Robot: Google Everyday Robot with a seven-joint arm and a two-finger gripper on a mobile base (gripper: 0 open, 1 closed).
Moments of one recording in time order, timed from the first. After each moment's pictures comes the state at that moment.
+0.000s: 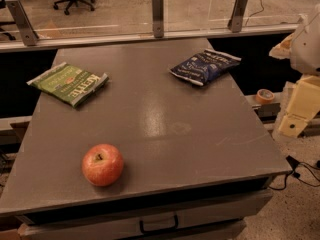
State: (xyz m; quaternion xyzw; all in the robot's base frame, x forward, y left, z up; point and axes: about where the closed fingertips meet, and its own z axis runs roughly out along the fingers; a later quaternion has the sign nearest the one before) arm 0.438 -0.217 0.977 -0.60 0.78 -0.03 0.16
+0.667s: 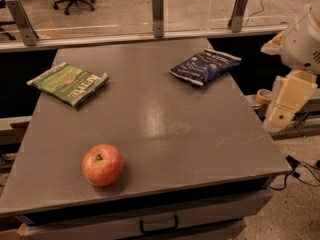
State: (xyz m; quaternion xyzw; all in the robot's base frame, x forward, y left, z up) arm 0.465 -0.216 0.970 -0.61 0.77 -0.03 0.18
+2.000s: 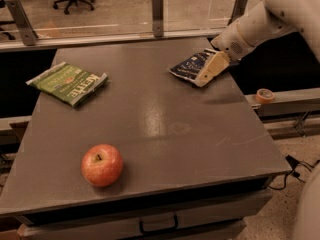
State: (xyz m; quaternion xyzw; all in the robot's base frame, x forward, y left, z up) arm 0.692 -0.155 0.886 -0.54 0.77 0.12 0.32
